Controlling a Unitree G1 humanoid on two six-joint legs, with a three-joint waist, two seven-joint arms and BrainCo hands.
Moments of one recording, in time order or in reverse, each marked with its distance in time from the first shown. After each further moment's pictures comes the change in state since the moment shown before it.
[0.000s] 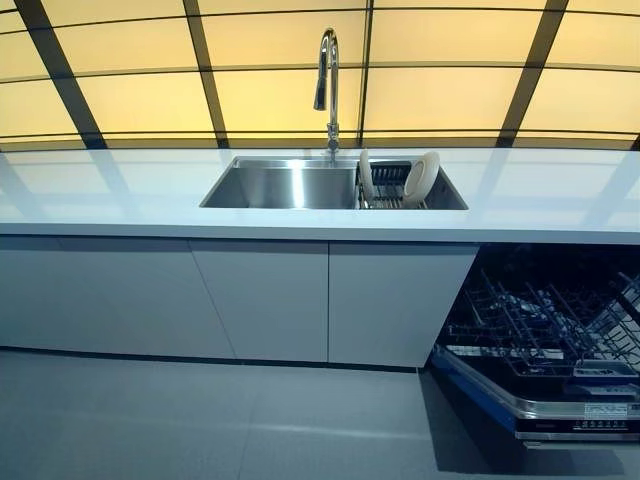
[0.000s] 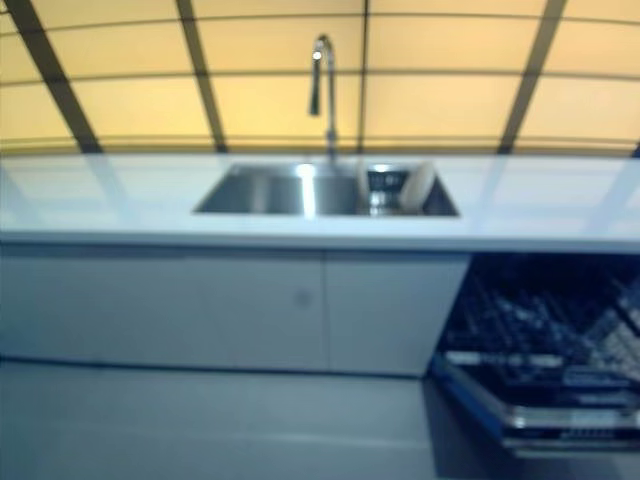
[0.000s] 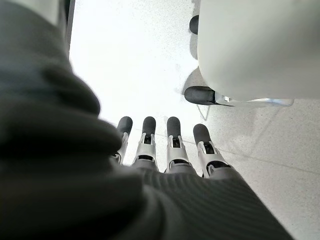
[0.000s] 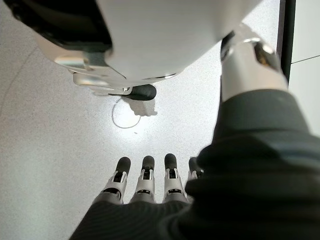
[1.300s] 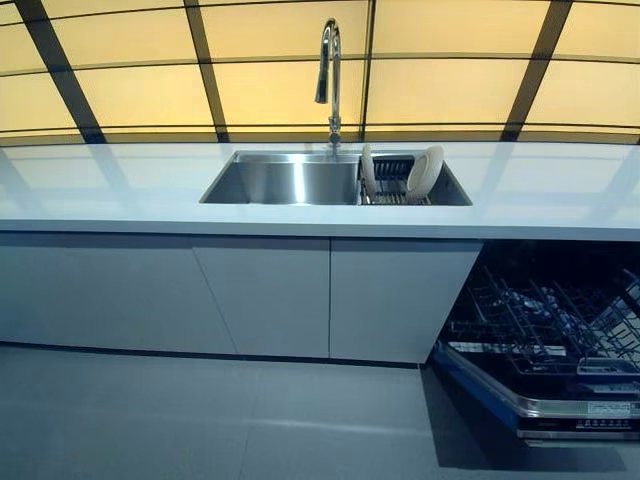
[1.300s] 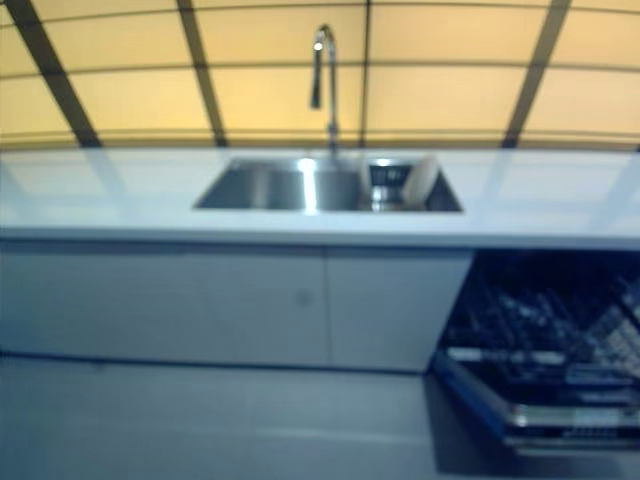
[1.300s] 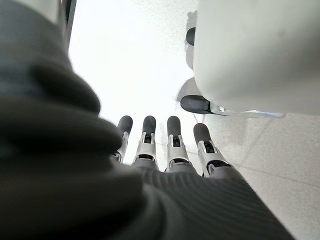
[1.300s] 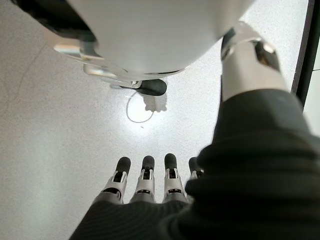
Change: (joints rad) left arm -0.009 -0.001 0.009 0.002 -0.019 0.010 -0.046; right arm -0.052 0.001 0.034 0.001 -0.041 0.092 -0.032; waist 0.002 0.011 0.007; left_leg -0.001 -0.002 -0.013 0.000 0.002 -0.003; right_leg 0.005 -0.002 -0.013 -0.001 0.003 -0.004
